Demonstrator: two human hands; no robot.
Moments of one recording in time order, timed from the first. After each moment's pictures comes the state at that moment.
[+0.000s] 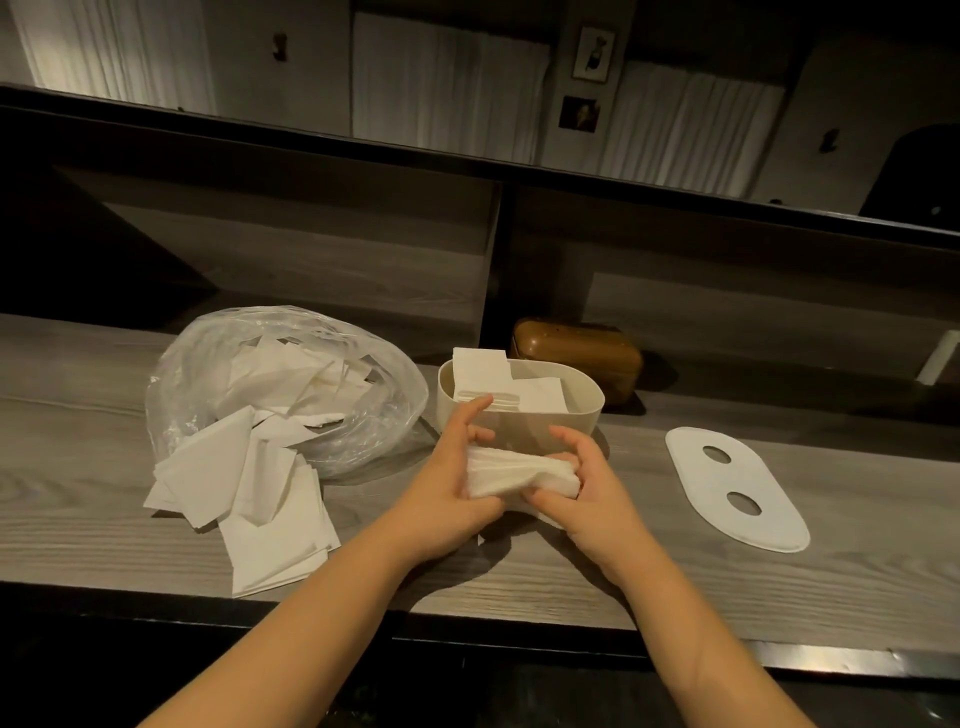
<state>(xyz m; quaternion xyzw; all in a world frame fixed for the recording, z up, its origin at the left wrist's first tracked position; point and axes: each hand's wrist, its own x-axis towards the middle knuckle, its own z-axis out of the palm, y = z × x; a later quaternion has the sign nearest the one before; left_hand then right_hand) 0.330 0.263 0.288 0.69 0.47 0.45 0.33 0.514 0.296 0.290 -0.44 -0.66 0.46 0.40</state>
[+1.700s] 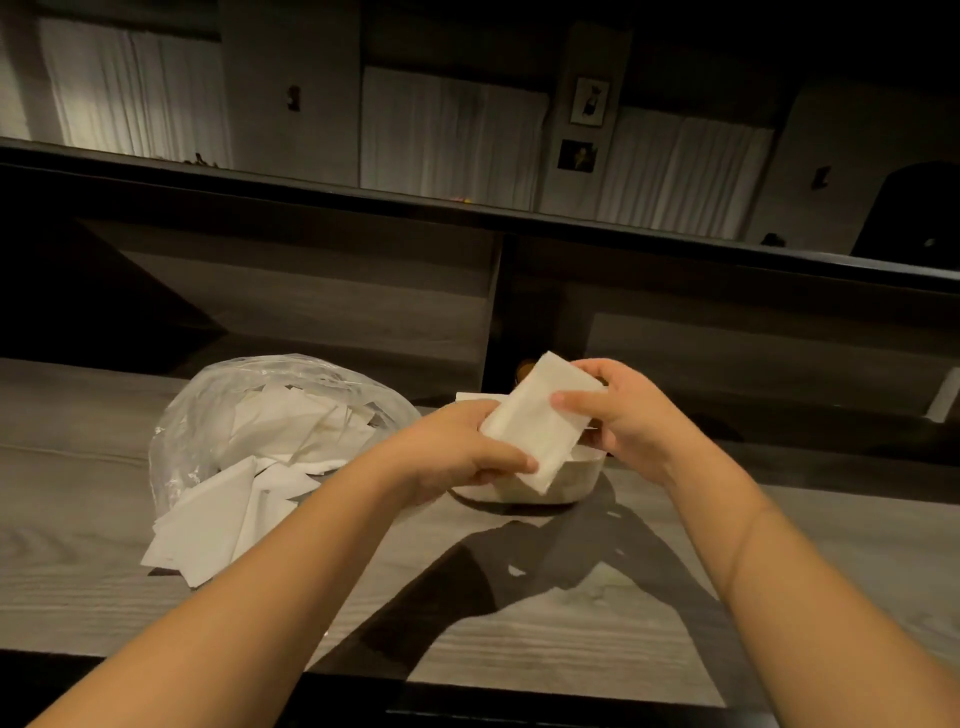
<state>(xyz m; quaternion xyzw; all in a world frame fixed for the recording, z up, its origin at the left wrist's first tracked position) 0.316 0.300 0.379 0.64 0.51 0.35 0.45 0.506 0.337 0.414 -0.46 -0.64 0.47 0.40</state>
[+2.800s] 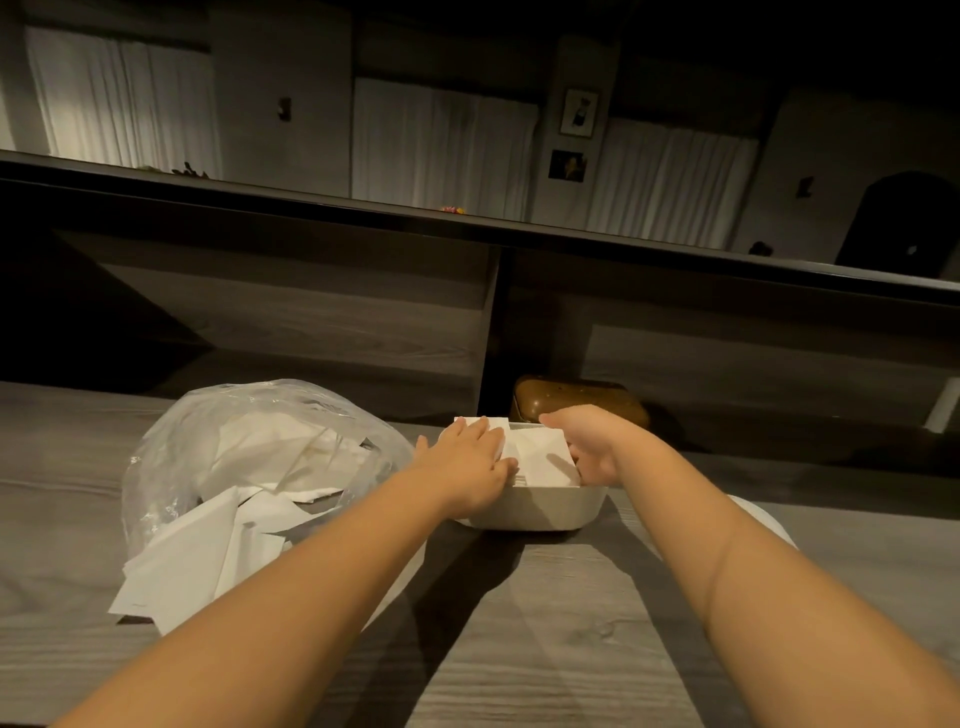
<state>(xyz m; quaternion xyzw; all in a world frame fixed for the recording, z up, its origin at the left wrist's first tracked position) 0.320 0.354 0.356 0.75 0.65 0.09 0.11 0.477 0.421 0.380 -0.64 -0.51 0.52 0.26</state>
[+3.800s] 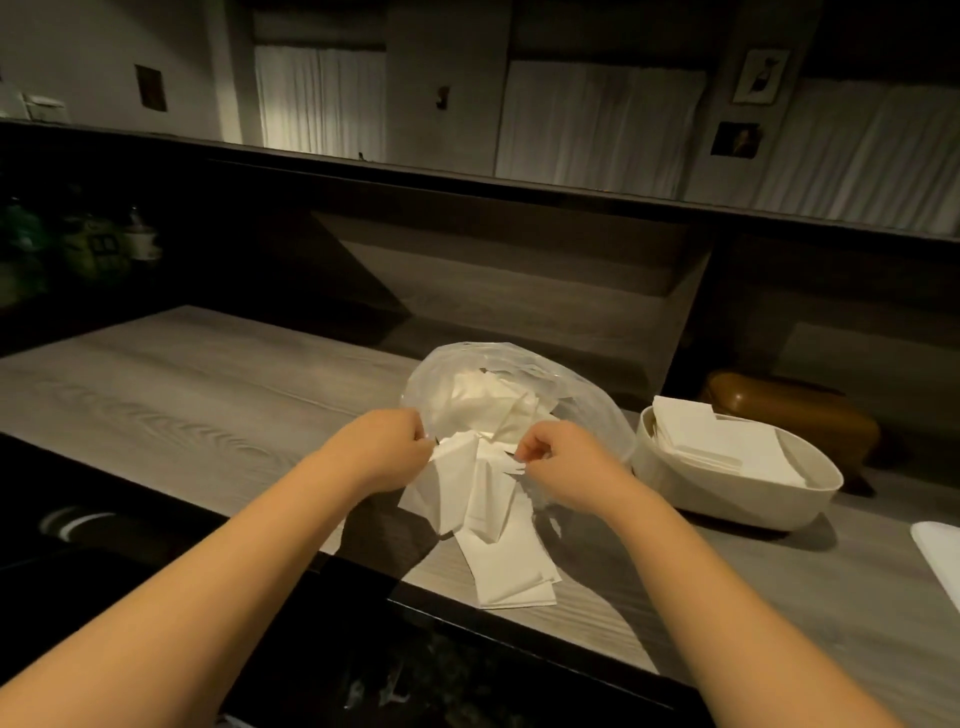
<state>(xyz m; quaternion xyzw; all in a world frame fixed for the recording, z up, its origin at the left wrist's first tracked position) 0.104 0.212 0.344 0.55 0.82 0.15 0.12 0.296 0.301 0.342 -0.43 -0.85 0.25 0.13</state>
